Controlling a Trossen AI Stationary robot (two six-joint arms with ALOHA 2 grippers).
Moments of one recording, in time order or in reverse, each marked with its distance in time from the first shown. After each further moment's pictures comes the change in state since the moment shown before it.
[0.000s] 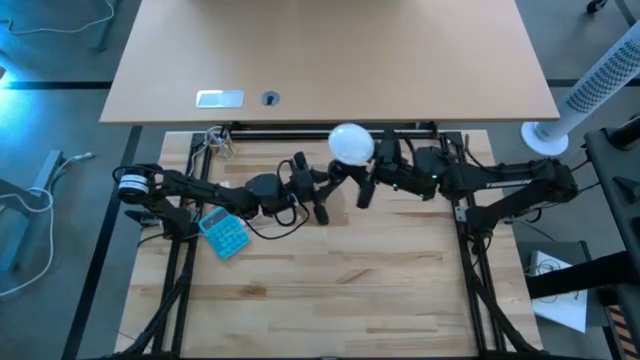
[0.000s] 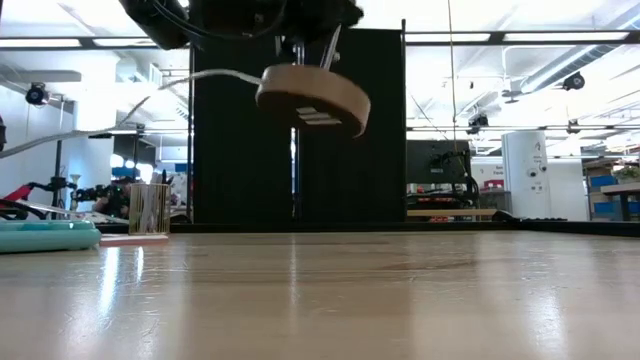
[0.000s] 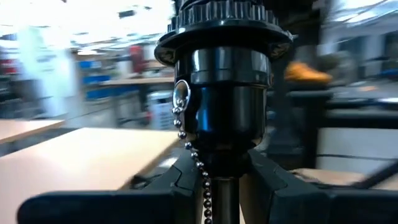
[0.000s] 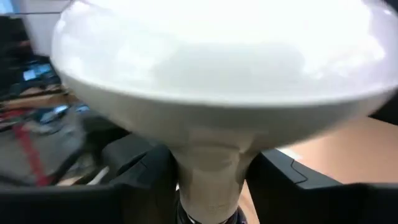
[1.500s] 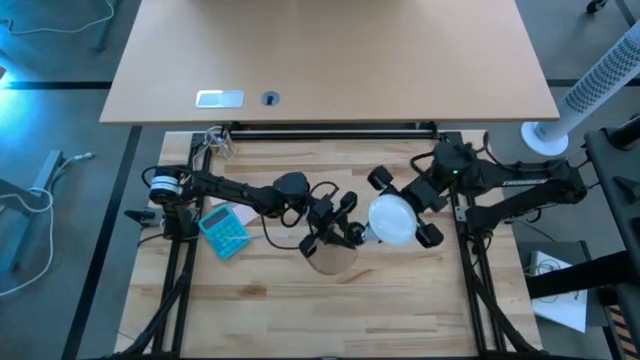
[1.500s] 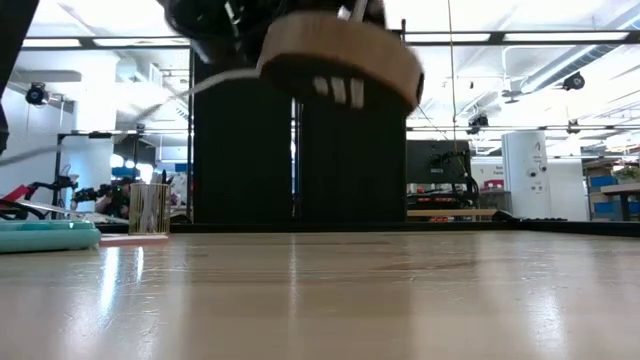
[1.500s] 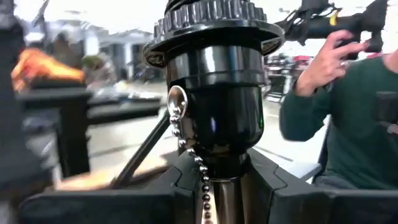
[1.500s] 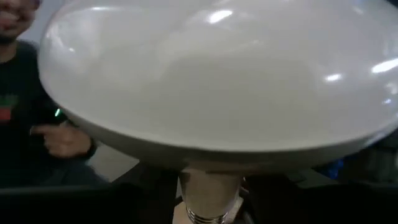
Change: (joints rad) left arm 0.034 0.235 0.221 0.027 1.049 -0.232; right arm -0.006 -0.100 -0.001 -0.053 -1.045 -0.210
